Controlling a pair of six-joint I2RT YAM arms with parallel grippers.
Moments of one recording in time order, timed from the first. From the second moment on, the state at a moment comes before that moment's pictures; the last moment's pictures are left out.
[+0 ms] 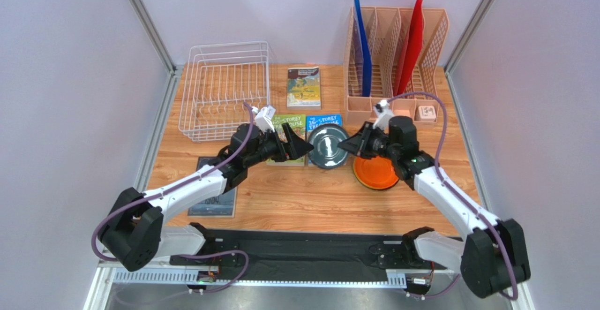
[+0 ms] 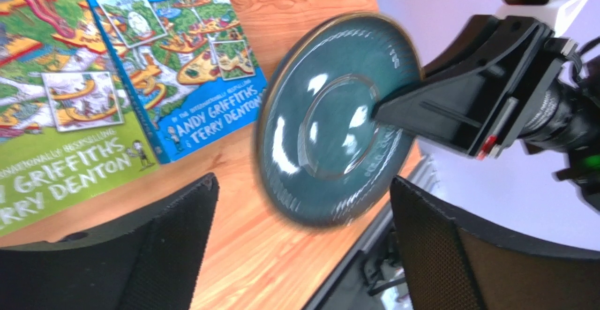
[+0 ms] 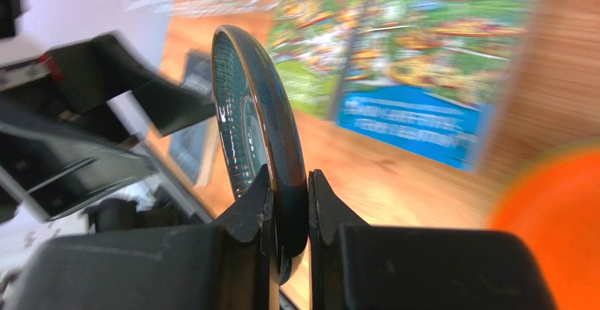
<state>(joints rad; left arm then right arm) -0.64 1.26 0.65 0.32 0.26 -0.82 0.37 1.16 0.69 0.03 -0.49 0.65</state>
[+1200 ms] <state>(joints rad) -0.64 0.81 0.64 -0.17 -0.37 -0.33 -0.10 1.03 0.59 -0.40 -0.31 0.56</state>
